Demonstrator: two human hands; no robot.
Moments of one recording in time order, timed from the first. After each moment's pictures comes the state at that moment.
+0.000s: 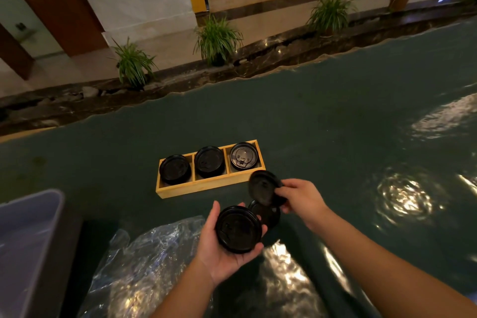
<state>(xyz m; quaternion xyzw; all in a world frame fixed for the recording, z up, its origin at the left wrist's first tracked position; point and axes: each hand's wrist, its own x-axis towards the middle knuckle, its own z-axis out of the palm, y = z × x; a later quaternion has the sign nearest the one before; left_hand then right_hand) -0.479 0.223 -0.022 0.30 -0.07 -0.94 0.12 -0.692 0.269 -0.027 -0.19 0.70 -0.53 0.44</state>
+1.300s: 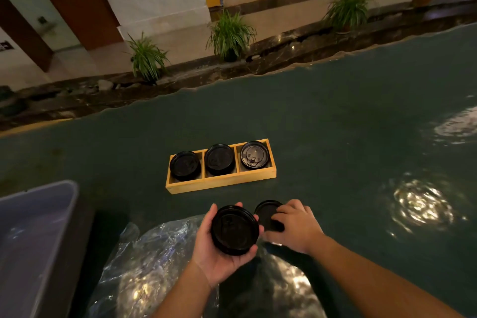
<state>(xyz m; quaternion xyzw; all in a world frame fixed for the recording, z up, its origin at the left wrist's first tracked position) -0.460 0.215 -0.020 0.24 -0.05 -0.96 0.14 -0.677 0.273 -0.106 -0.61 0.76 -0.05 0.20</state>
